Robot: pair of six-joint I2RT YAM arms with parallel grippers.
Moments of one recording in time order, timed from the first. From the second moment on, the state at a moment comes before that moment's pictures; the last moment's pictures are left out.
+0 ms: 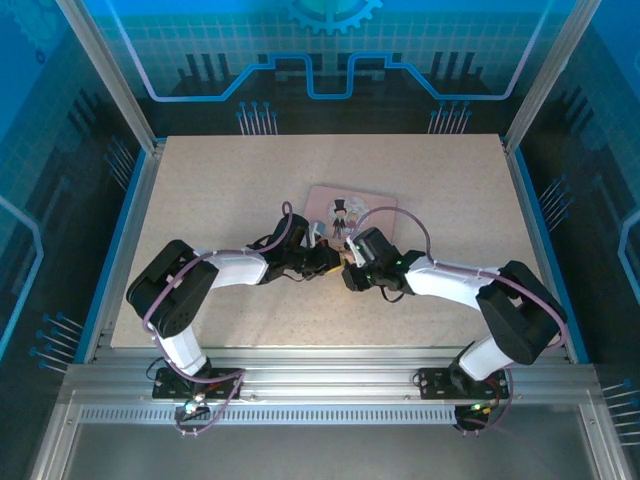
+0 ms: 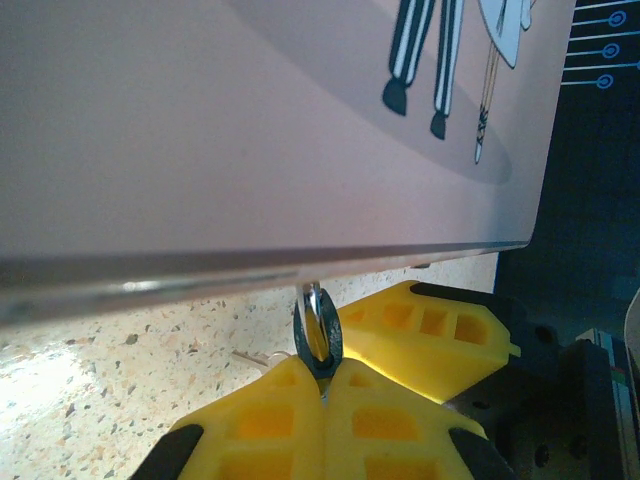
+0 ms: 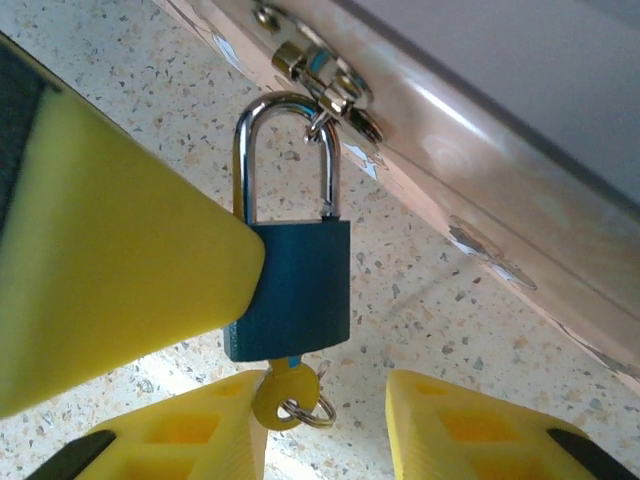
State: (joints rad) left arm -0.59 1.74 0.81 0.24 0.54 -1.04; right arm 0.70 1.53 0.77 -0.23 -0.03 0.26
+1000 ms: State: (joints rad) left arm -0.53 1.68 0.75 0.23 0.52 -1.06; right arm 0.70 1.57 0.79 -0.24 -0.06 0.14
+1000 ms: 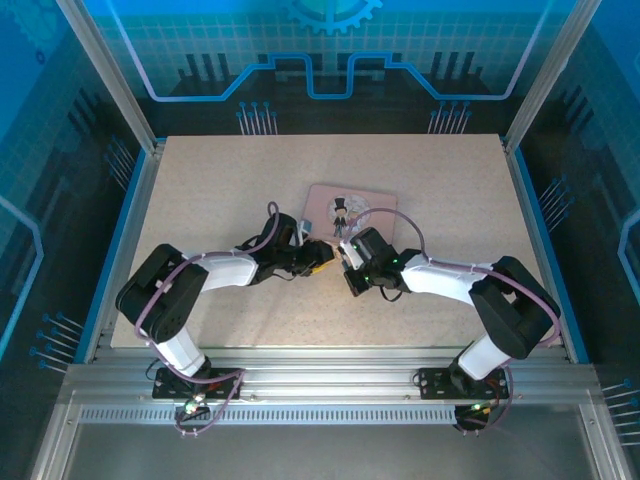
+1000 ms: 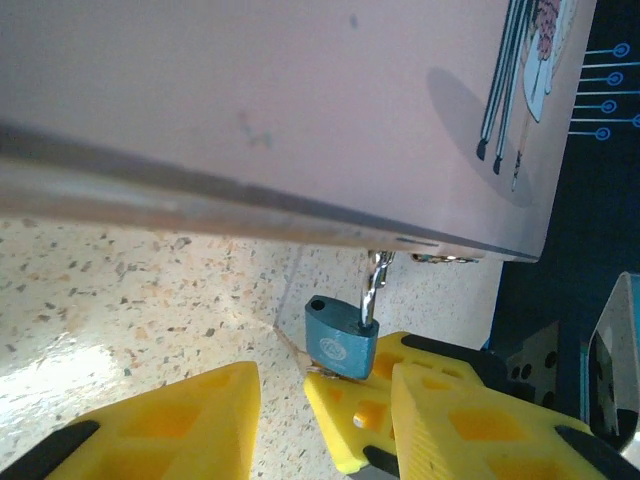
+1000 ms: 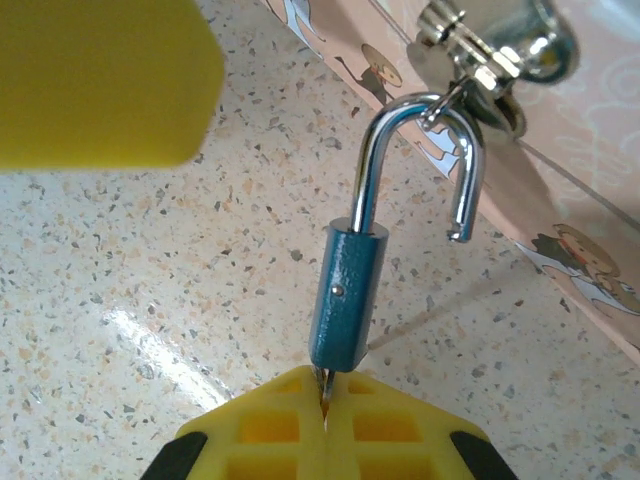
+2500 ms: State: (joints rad) left arm -0.50 1.43 0.65 0.00 0.46 -0.94; right arm 0.71 1.67 1.02 -0.48 0.03 -0.30
